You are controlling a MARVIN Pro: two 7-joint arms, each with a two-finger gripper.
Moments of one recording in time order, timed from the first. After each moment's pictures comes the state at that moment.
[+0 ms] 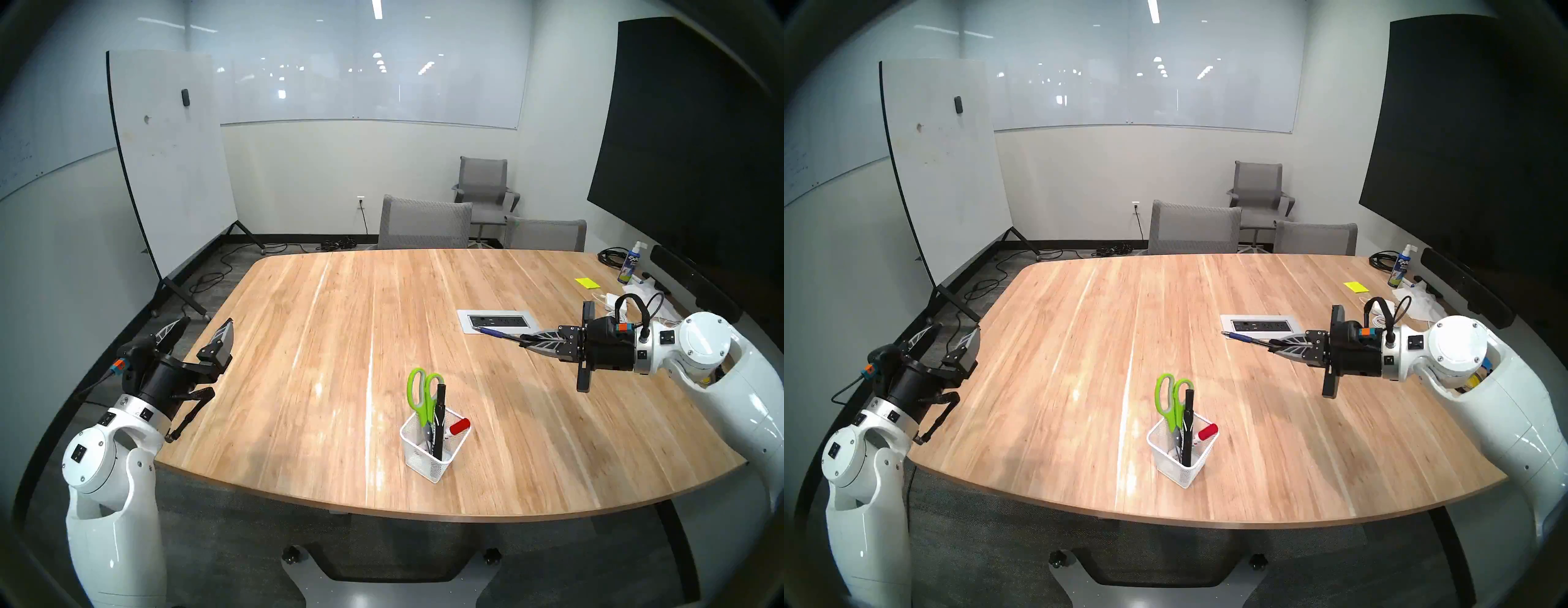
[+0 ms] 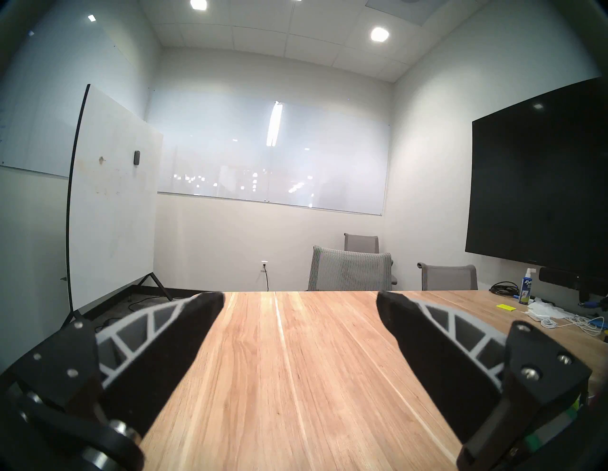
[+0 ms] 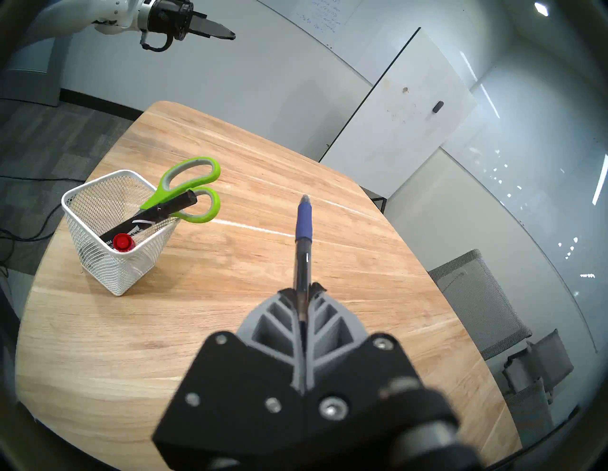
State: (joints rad) left arm 1.93 -1.48 -2.07 -2.12 -0.41 0.15 -0.50; right arm -1.51 -0.42 1.47 -1.76 0.42 -0.17 0.84
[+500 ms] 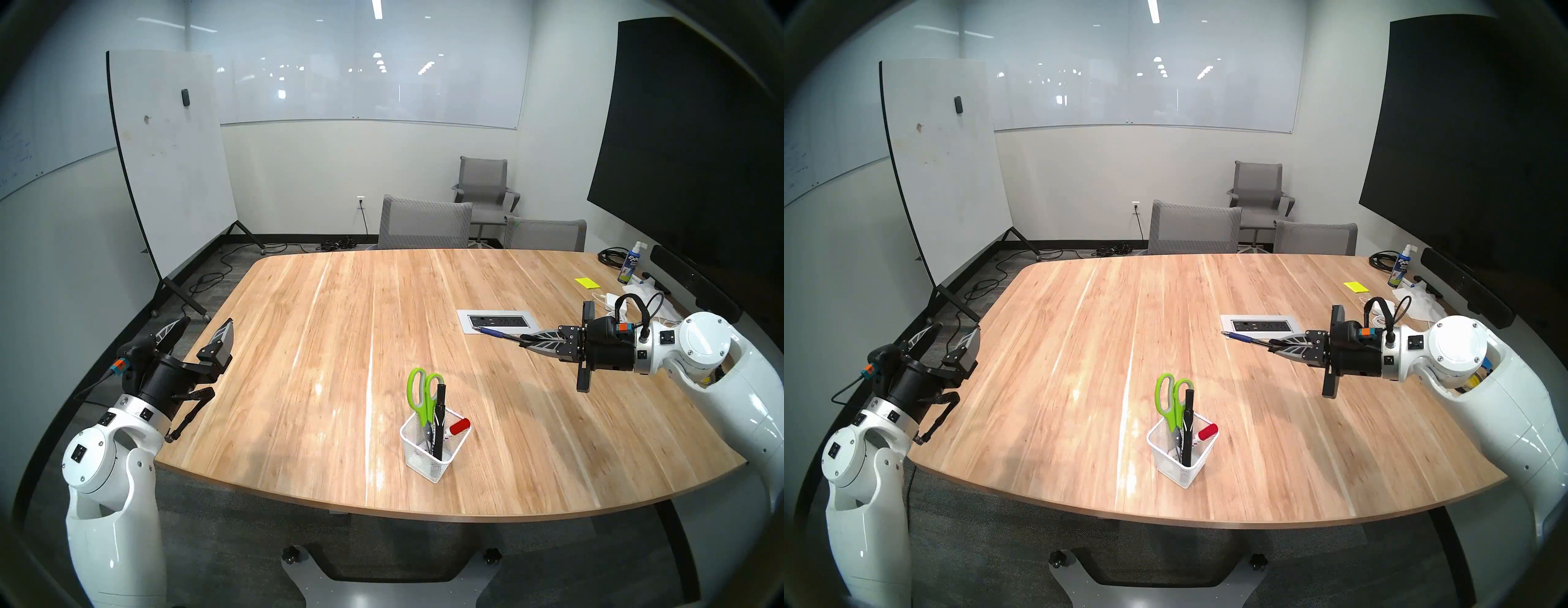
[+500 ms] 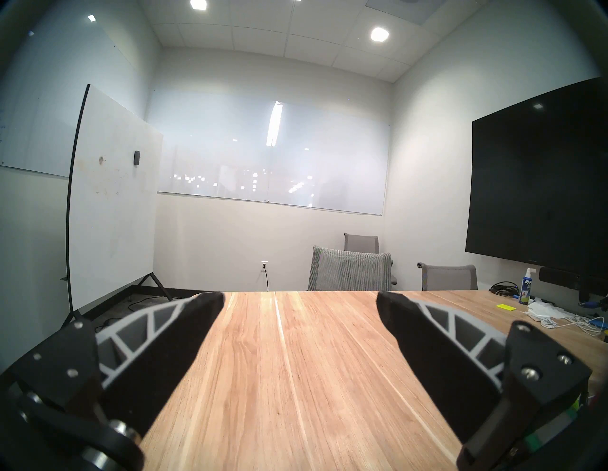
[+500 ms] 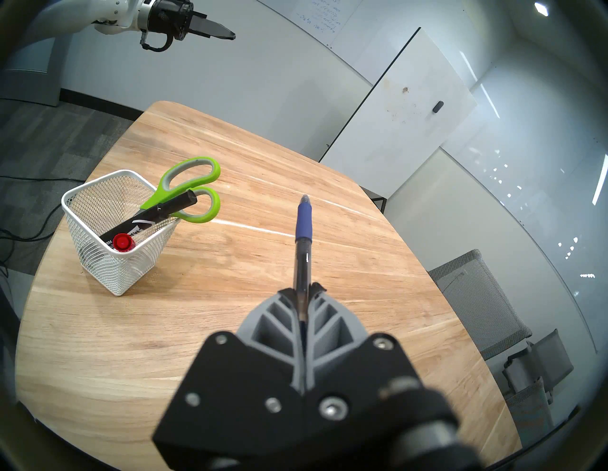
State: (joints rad) left arm 1.93 -1.48 -2.07 -2.12 -0.41 0.15 -0.50; right arm -1.51 -0.42 1.47 -1.76 0.42 -0.17 0.84
